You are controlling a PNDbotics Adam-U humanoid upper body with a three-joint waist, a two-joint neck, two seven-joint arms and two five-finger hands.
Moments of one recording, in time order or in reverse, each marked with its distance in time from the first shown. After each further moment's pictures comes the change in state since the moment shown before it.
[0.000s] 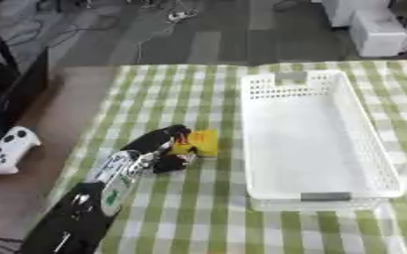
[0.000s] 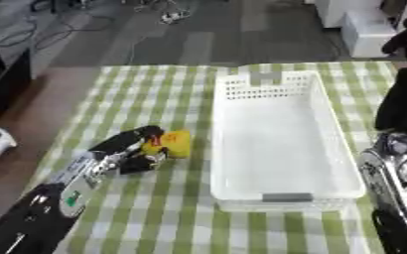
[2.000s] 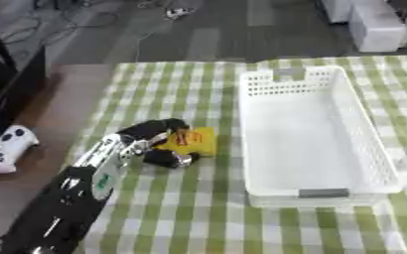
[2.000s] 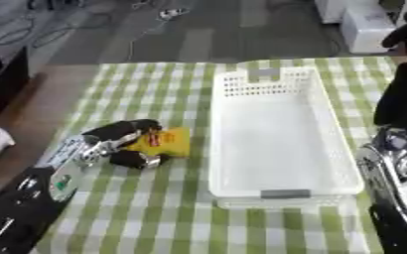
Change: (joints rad) left arm -0.045 0.058 -0.007 -0.029 0.011 -0.081 -0.163; right arm -0.009 0.007 0.000 0.000 0.007 0.004 -0.007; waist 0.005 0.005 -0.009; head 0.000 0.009
